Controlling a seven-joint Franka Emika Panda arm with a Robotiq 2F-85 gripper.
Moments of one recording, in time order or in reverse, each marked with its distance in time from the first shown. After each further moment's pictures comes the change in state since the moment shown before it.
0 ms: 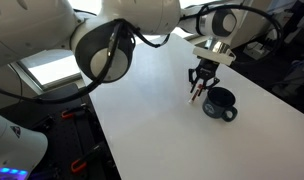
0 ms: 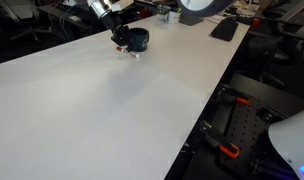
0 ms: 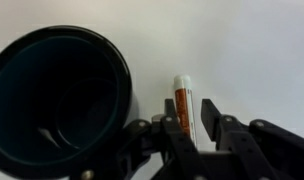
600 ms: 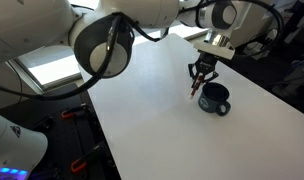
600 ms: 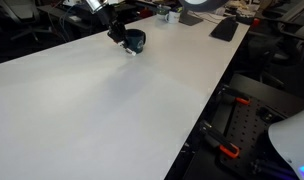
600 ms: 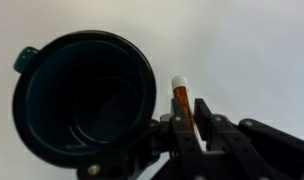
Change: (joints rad) arm 0.015 -0.025 0.012 0.005 0.011 -0.012 -0.064
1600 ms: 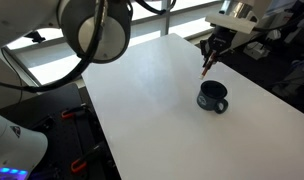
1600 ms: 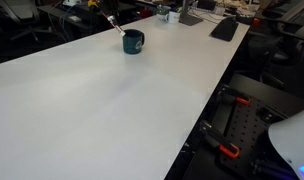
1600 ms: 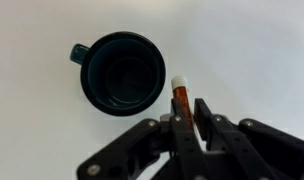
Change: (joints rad) arm -0.037 -0.143 0.019 0.005 0.102 0.019 0.050
